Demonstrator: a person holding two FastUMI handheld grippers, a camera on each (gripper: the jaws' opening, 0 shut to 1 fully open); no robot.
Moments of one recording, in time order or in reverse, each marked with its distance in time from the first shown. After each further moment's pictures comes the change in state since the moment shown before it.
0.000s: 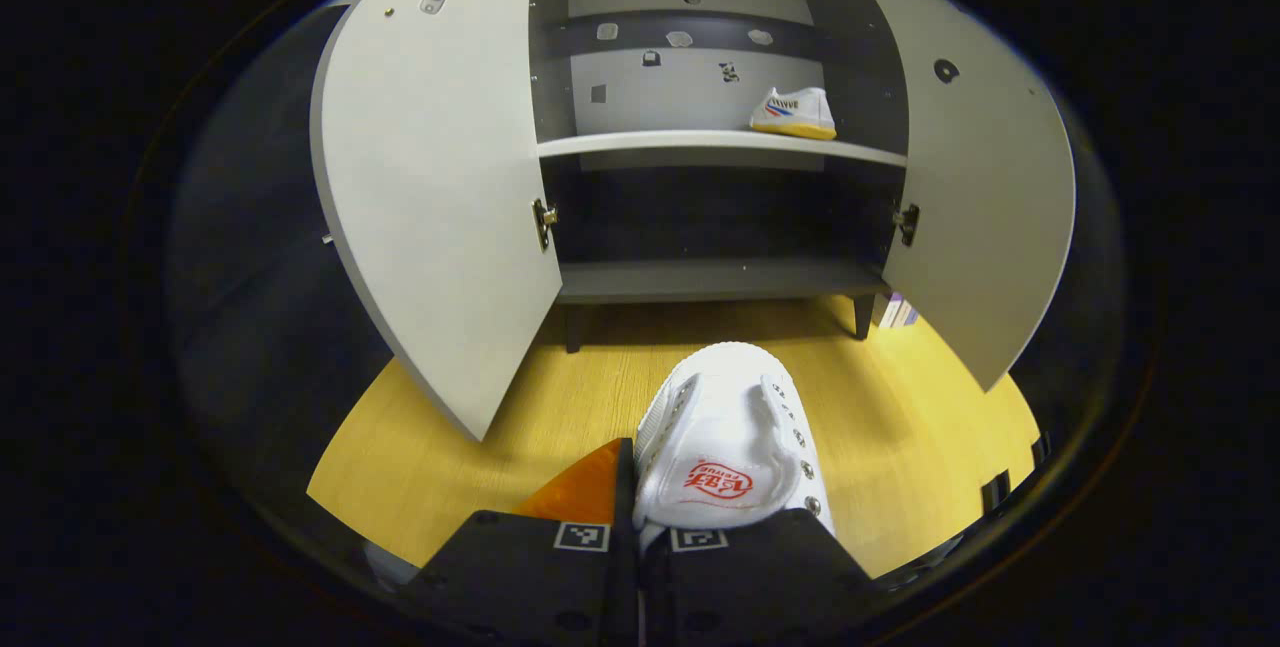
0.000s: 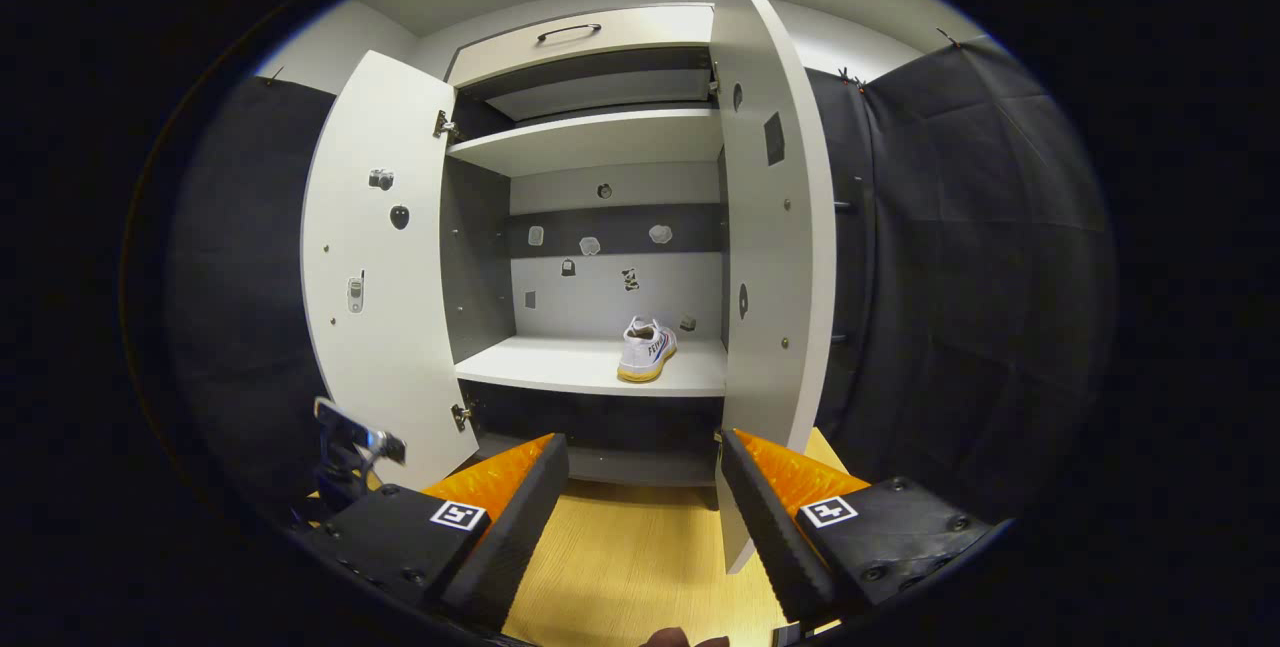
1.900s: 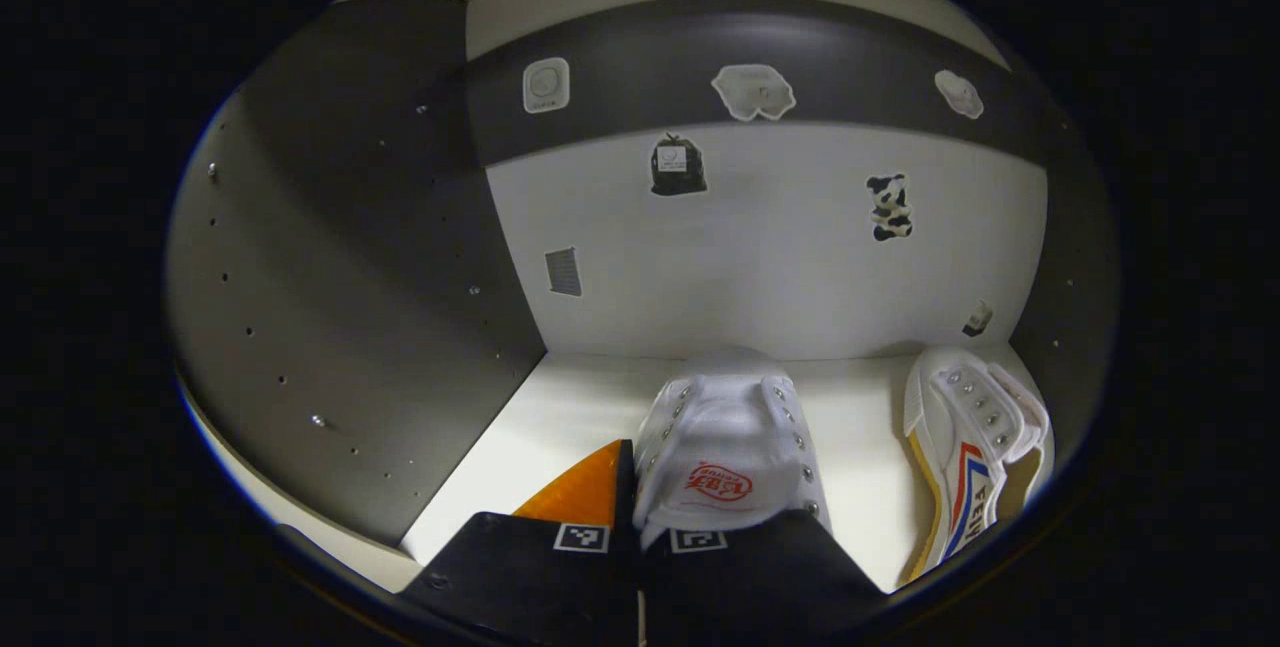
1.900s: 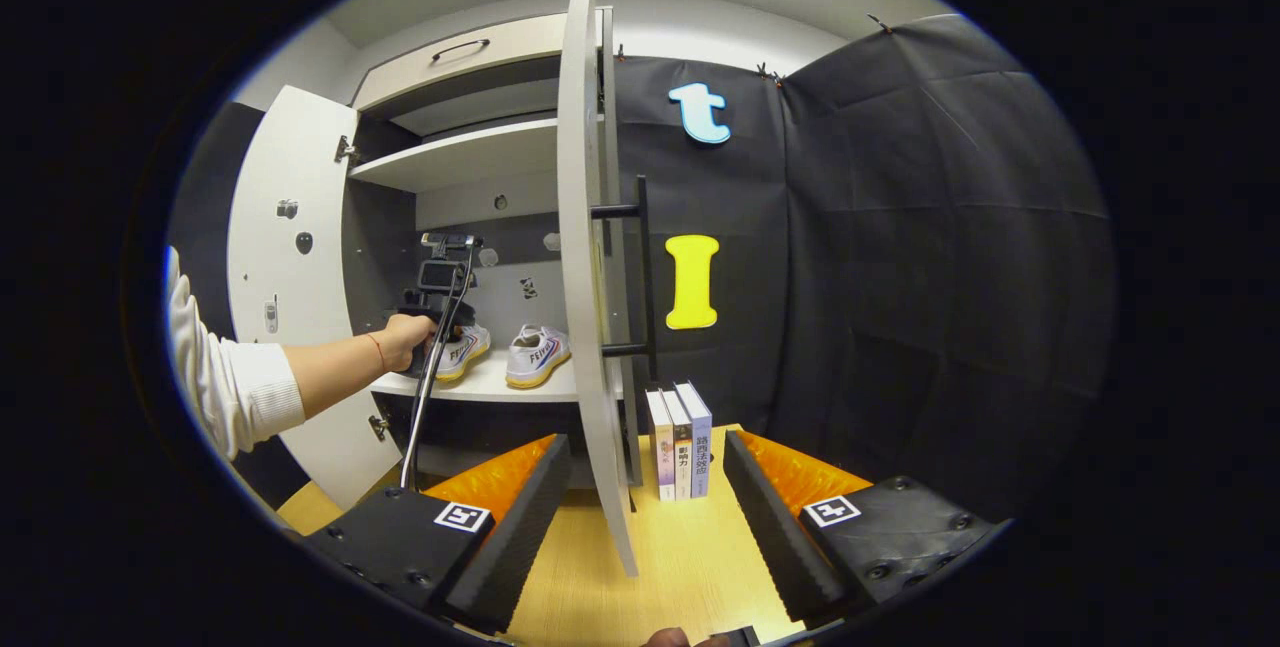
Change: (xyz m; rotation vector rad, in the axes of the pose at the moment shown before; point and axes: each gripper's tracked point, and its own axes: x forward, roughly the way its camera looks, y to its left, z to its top) left arm 0.277 -0.009 0.372 -0.008 -0.034 0.222; right arm -0.015 -0.123 0.009 0.049 -0.008 -0.204
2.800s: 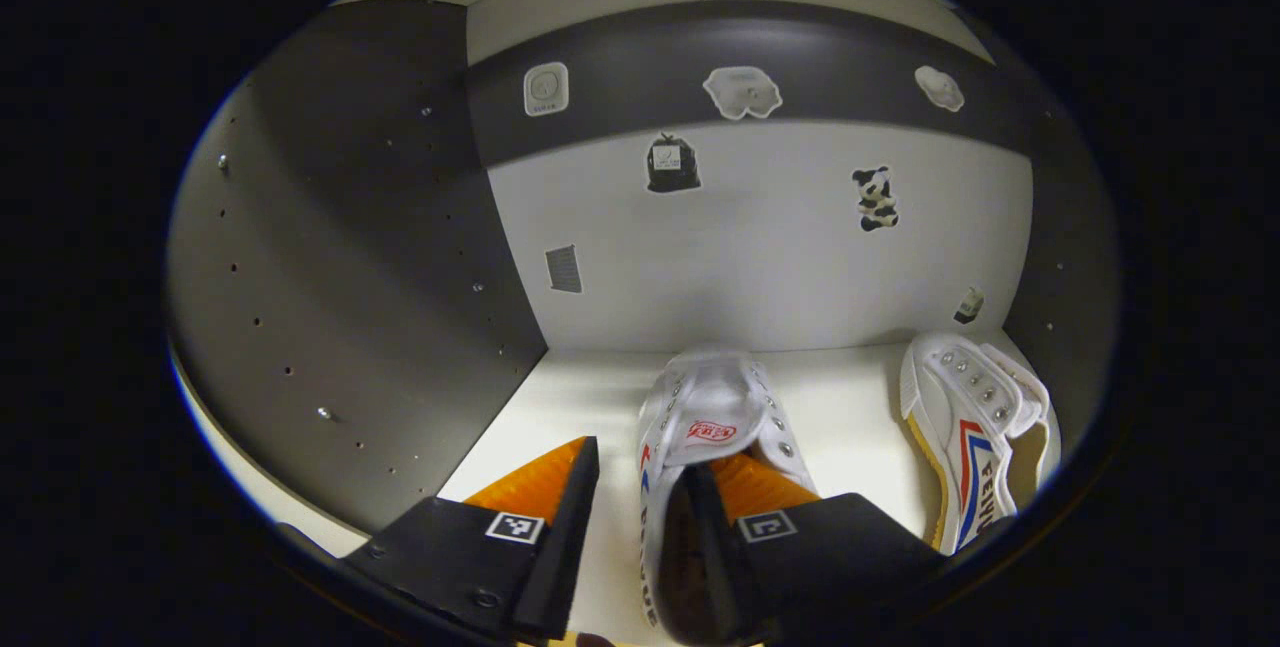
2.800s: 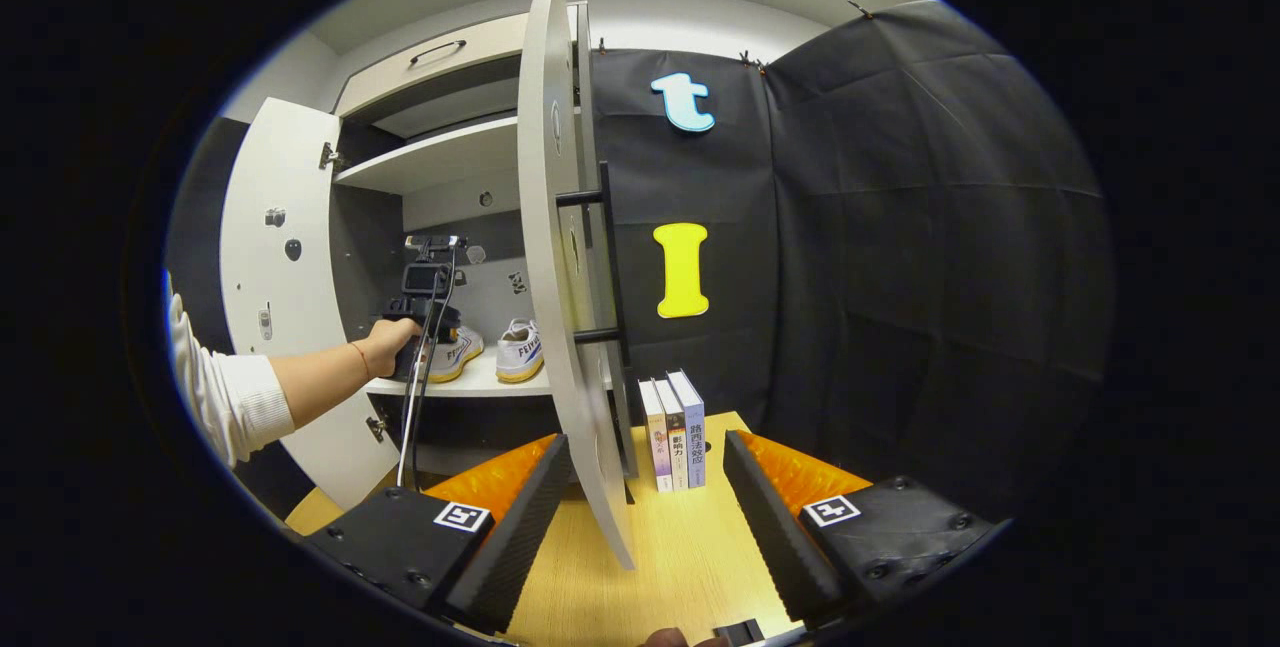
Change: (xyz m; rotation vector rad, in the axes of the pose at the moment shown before) left arm -0.028 0.005 -0.004 0.030 -0.056 -0.030; right arm -0.002 -0.015 -0.009 0.039 0.019 0.010
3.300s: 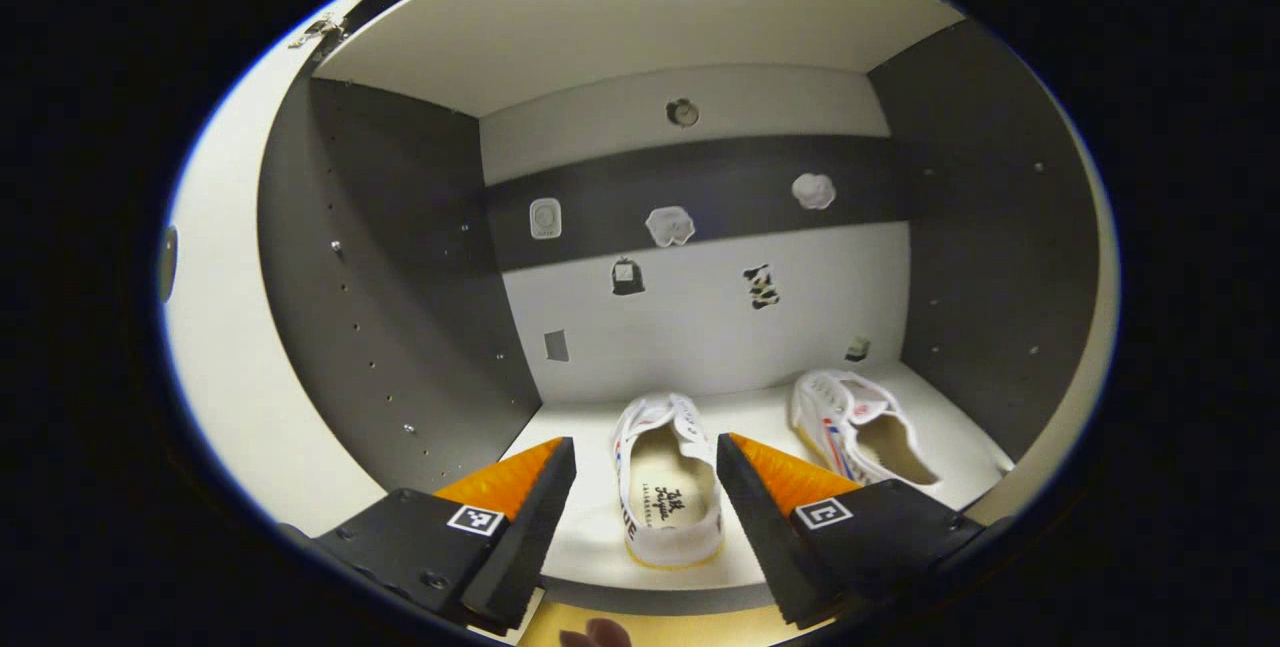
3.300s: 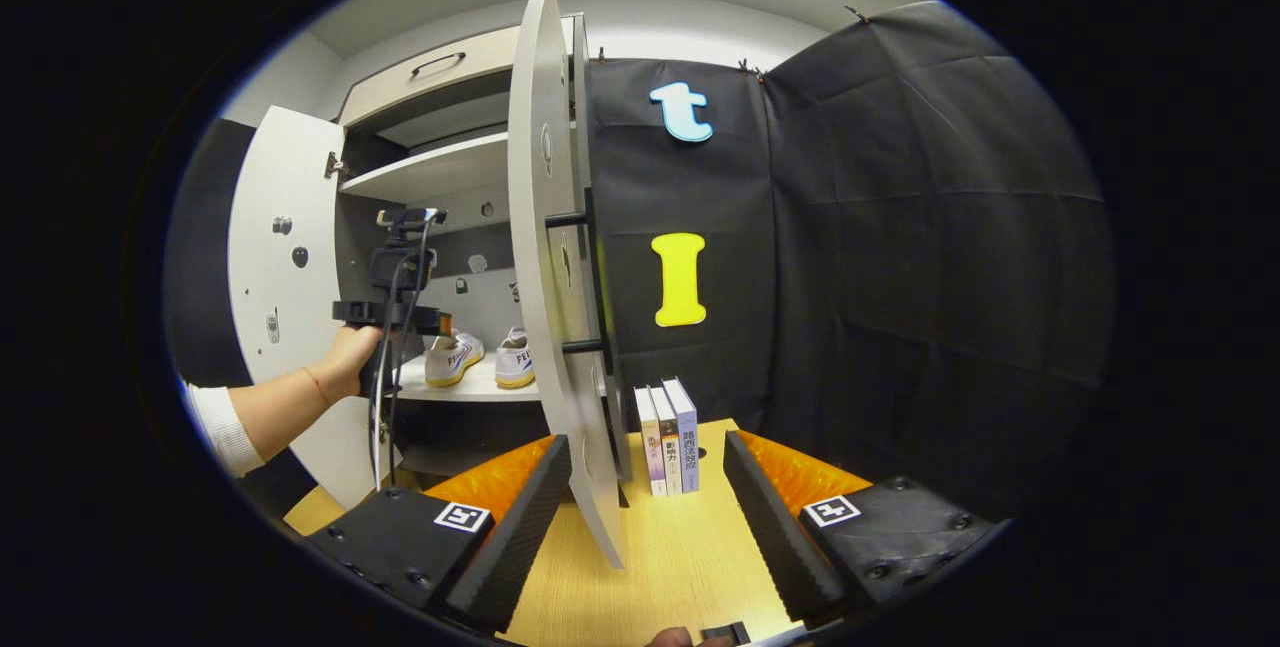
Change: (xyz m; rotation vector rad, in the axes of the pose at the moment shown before) left arm -0.125 -0.016 0.024 0.037 -0.265 -0.111; right arm -0.011 -0.014 0.012 0.001 -0.028 0.005
